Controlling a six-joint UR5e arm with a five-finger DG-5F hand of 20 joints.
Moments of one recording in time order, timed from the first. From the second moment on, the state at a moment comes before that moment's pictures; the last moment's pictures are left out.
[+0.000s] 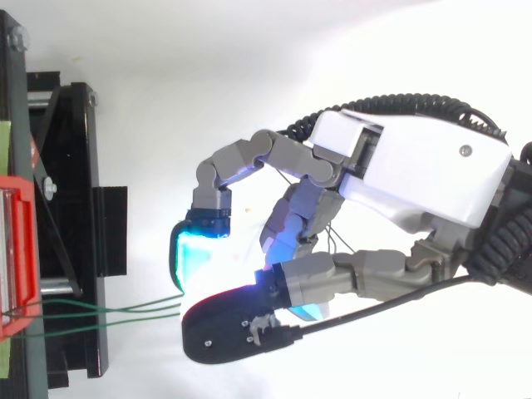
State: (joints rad) arm 0.29 -2.24 -0.99 -3.37 -0.93 0.01
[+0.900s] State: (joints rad) arm 0.29 -2.24 -0.99 -3.37 -0.93 0.02
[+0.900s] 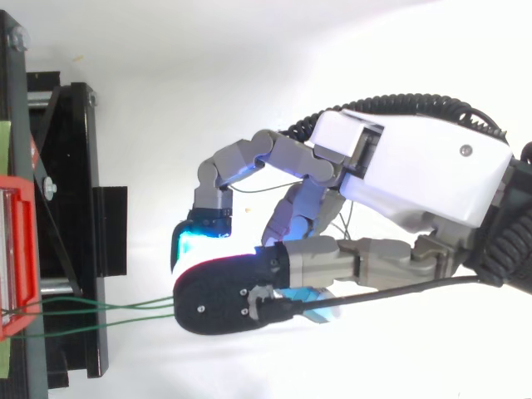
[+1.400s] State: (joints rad) arm 0.29 -2.24 -0.98 -3.43 -0.93 0.06
